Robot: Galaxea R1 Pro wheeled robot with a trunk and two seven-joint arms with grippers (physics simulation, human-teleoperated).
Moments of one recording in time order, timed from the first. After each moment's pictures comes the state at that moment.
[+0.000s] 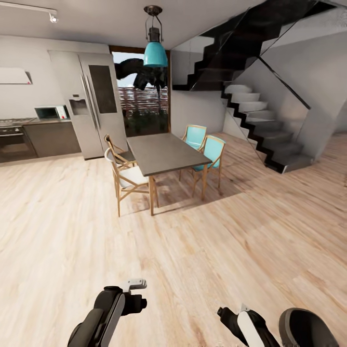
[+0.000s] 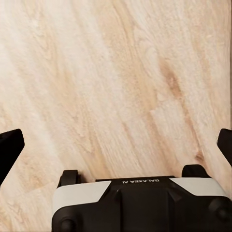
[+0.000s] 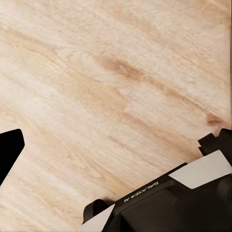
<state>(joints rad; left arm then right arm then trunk) -0.31 -0.13 -0.04 -1.10 0.09 0.92 0.10 -0.33 0.08 -0.13 -0.75 -0.62 0.48 -0.36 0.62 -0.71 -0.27</state>
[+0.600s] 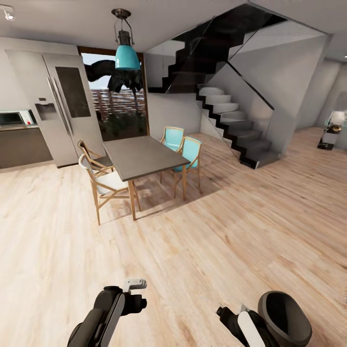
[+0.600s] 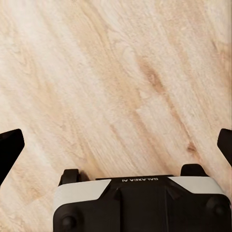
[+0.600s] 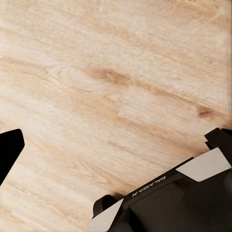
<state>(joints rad) -0.31 -0.13 -0.04 -1.09 0.09 0.92 0.10 -0.33 0.08 -0.13 -0.75 -0.66 0.48 -0.37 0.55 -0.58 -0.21</state>
